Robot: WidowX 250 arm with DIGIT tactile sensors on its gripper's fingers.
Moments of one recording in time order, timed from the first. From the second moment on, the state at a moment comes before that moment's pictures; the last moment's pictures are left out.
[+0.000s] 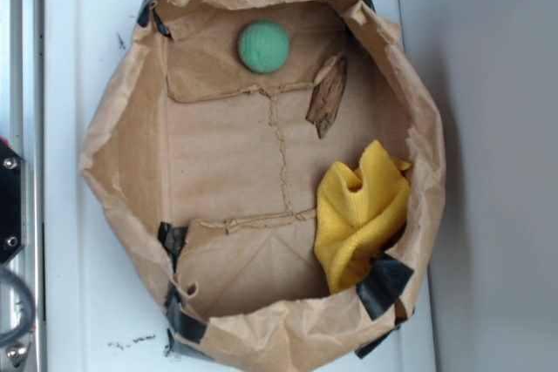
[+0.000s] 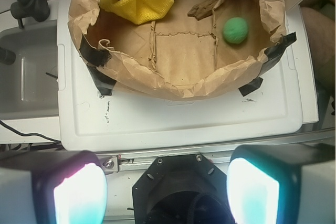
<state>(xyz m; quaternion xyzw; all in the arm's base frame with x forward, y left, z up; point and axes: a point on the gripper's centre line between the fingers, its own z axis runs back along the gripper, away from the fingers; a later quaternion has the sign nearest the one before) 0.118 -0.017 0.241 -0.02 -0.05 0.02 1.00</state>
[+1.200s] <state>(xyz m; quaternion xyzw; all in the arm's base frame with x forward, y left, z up) 0.215 0.019 0.198 -0.03 0.00 -0.06 1.00</state>
